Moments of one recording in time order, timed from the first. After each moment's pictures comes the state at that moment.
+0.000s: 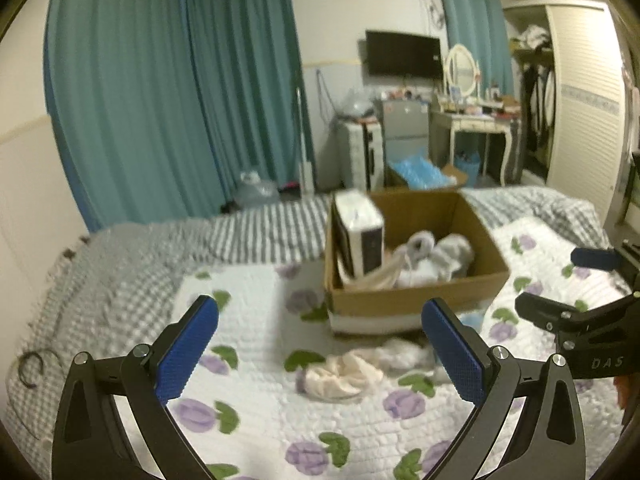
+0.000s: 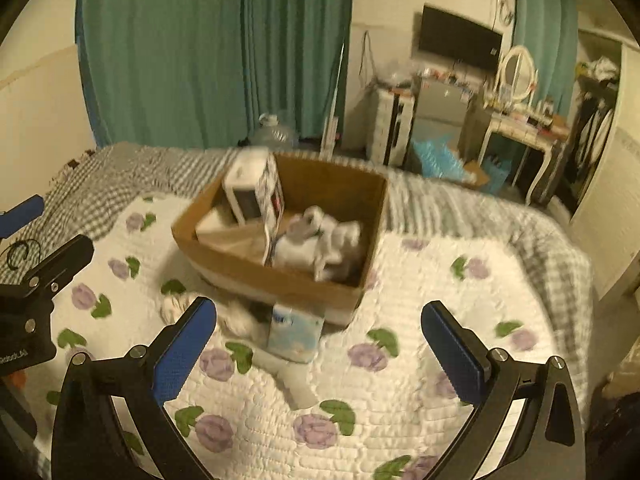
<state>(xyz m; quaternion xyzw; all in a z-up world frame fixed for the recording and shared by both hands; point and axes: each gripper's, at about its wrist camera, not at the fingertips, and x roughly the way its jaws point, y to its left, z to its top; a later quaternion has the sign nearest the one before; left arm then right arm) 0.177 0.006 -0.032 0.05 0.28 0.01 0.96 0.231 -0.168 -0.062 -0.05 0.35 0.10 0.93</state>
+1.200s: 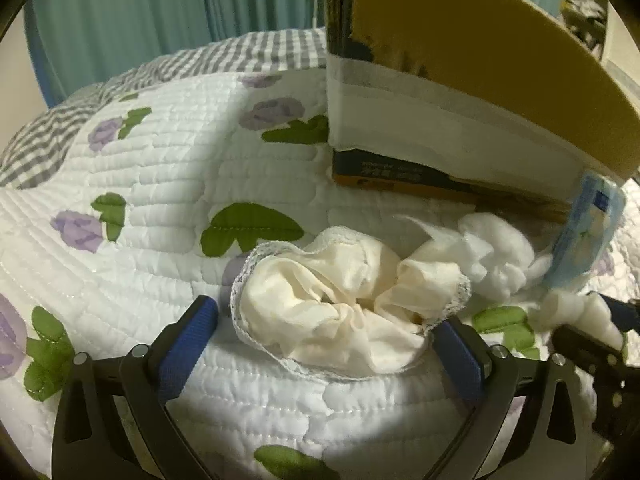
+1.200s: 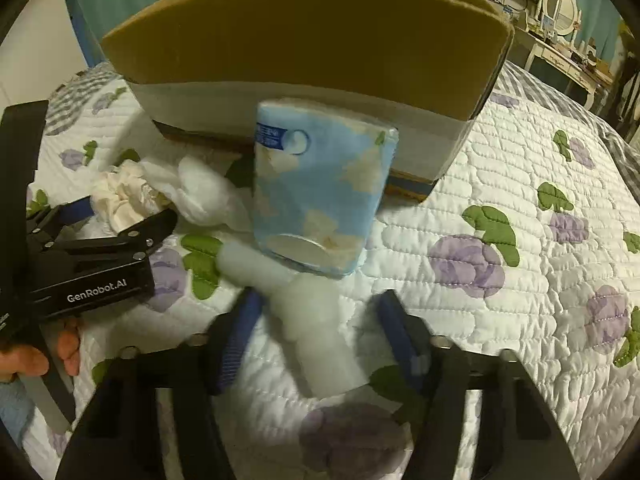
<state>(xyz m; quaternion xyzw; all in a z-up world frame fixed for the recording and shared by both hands) 0.250 0.011 -0.198 0.00 0.45 0.02 0.89 0.270 -0.144 -0.229 -0.05 0.48 0.14 0.87</state>
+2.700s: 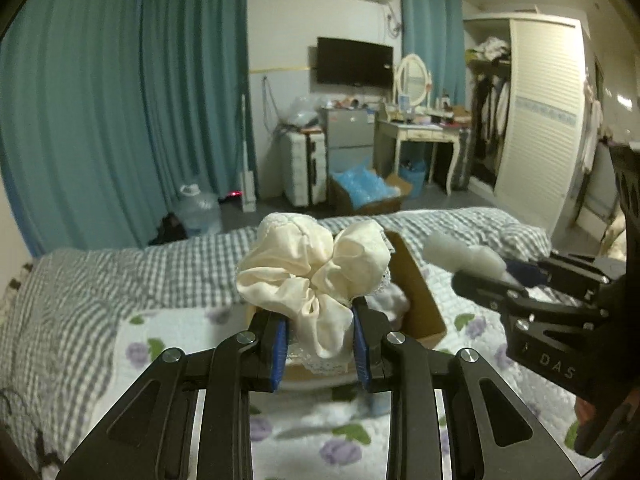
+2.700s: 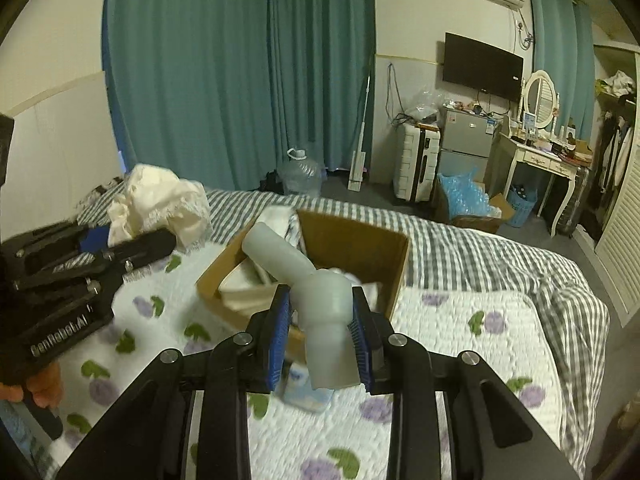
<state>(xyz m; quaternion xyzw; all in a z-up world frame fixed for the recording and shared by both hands) 0.242 -0.025 0.024 0.03 0.28 -0.11 0.95 0.252 -0.171 -0.015 -0.04 0.28 0.15 0.95</state>
